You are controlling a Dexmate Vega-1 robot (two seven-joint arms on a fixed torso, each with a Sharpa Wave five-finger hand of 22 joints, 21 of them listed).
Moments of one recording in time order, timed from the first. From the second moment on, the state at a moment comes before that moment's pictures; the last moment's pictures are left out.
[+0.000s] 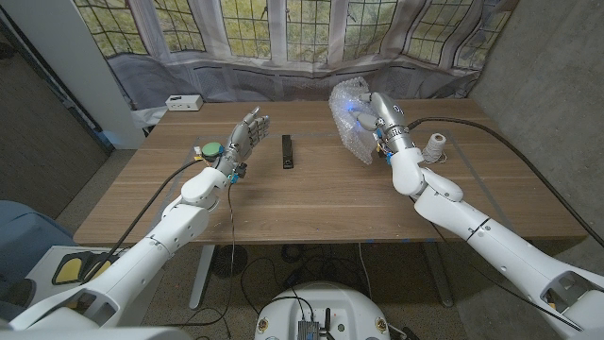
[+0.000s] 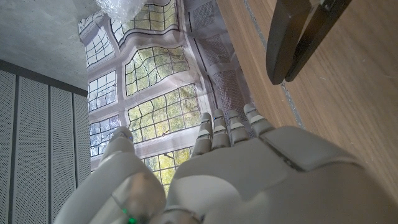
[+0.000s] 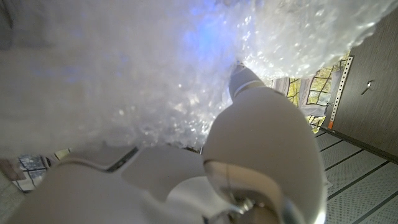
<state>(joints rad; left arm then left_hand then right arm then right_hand) 0.89 0.58 0.38 -1.46 -0.62 -0.29 -0.05 0.16 0.02 0.33 -0.12 0.18 0.20 0.10 0.19 0.18 0.18 0.09 0.22 0.19 0.10 0.11 0.19 0.18 0.05 0.15 0.20 0.18 -0.80 -0.62 -0.58 -1.77 -0.41 -0.10 -0.49 1.18 0.09 0.29 -0.11 0.18 0.92 -0.01 0.20 0.20 0.90 0.04 0.32 0.25 0.97 -0.14 0.39 0.43 1.07 -0.16 0.55 0.20</state>
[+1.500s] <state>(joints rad) 0.89 0.58 0.38 -1.47 -0.61 -0.28 -0.04 0.16 0.02 0.33 -0.12 0.18 0.21 0.10 0.19 0.18 0.19 0.09 0.22 0.19 0.11 0.10 0.19 0.18 0.05 0.15 0.20 0.18 -0.82 -0.60 -0.58 -1.77 -0.48 -0.16 -0.56 1.37 0.08 0.31 -0.18 0.18 1.09 -0.05 0.25 0.21 1.00 -0.02 0.35 0.29 1.07 -0.10 0.44 0.54 1.12 -0.21 0.74 0.22</state>
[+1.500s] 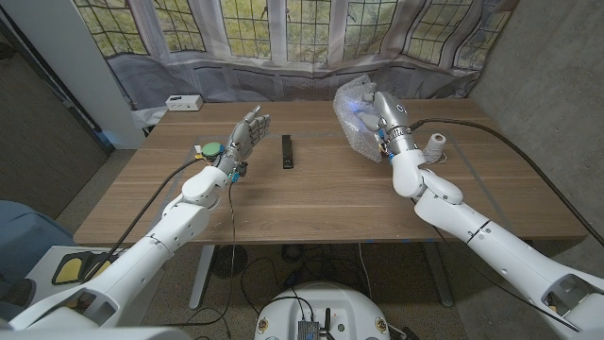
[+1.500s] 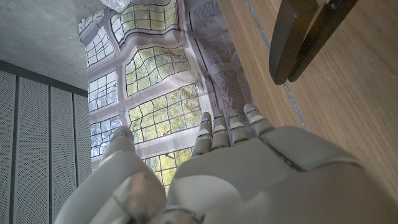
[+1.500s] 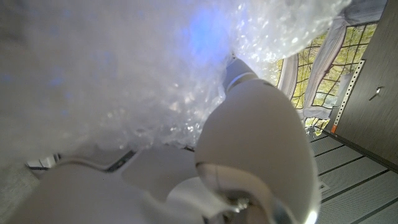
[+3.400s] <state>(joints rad) 0.91 0.58 0.37 -1.51 -0.61 -0.29 -0.02 0.15 0.03 0.34 -0.12 0.18 0.23 0.09 0.19 0.18 0.20 0.10 0.22 0.19 0.11 0.11 0.19 0.18 0.03 0.15 0.20 0.18 -0.83 -0.65 -0.57 -1.89 -0.48 -0.30 -0.48 1.24 0.12 0.25 -0.09 0.19 1.00 -0.02 0.19 0.21 0.98 0.03 0.25 0.26 1.04 -0.16 0.26 0.43 1.07 -0.15 0.82 0.17</state>
